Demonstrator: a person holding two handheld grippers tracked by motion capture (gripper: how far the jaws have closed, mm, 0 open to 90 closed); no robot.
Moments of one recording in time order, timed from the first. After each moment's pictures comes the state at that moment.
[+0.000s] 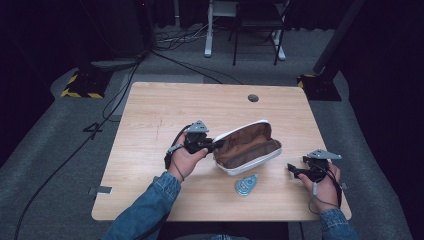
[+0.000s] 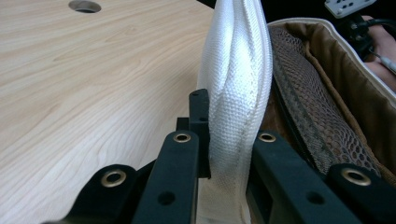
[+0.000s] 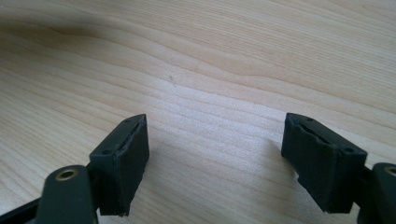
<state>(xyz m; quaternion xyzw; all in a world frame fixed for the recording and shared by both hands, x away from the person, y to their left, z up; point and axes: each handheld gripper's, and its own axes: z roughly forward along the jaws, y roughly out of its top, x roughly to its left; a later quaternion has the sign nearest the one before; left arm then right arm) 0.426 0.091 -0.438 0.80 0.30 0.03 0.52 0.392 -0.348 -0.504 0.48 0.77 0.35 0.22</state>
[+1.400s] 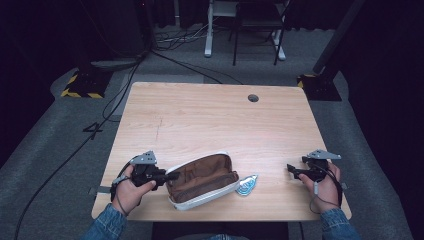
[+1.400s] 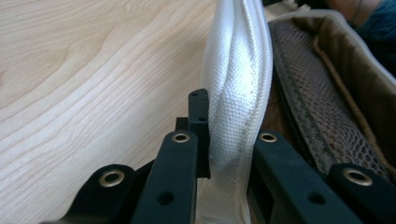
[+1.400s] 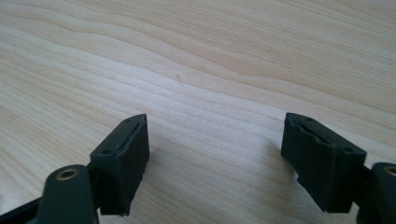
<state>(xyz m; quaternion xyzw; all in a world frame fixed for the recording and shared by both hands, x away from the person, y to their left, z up) 0.346 0.215 -0.472 0.82 0.32 -0.01 0.48 0.391 -0.347 -0.504 0.47 0.78 0.35 0.21</state>
